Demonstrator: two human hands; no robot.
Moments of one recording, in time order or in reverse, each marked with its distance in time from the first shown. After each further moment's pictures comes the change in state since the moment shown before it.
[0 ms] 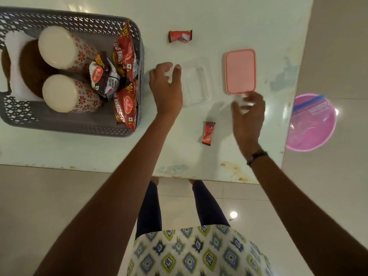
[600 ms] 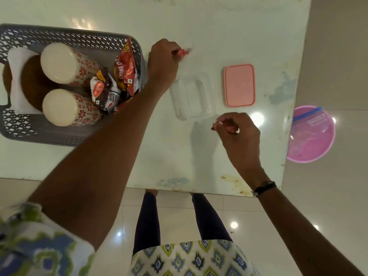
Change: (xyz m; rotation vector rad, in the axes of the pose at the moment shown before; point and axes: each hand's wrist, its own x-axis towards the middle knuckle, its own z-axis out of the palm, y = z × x) left_hand 0.099 0.022 0.011 0.570 -0.186 0.423; right_hand -0.028 -0.030 -0.013 -0.026 -0.237 -0.261
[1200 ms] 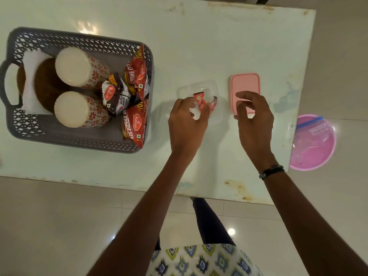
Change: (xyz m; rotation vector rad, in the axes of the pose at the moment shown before) left_hand -0.138 0.050 -0.004 -0.299 0.172 -0.232; right_hand 0.043 -0.012 0.000 0.016 0.124 -0.008
